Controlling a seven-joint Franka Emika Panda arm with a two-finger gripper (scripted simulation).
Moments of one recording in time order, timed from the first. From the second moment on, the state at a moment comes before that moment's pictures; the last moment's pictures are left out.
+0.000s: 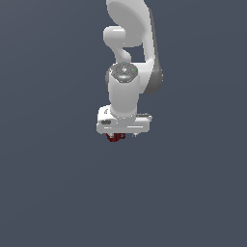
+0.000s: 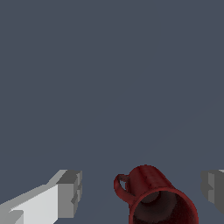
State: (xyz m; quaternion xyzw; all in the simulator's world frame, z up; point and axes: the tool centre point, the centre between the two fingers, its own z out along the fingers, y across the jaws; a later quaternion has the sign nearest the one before) arm 0.010 -0.002 0.159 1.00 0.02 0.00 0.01
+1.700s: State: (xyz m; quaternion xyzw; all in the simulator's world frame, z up) arm -0.056 -0.017 0.110 0.99 -0.15 0.00 -0.03
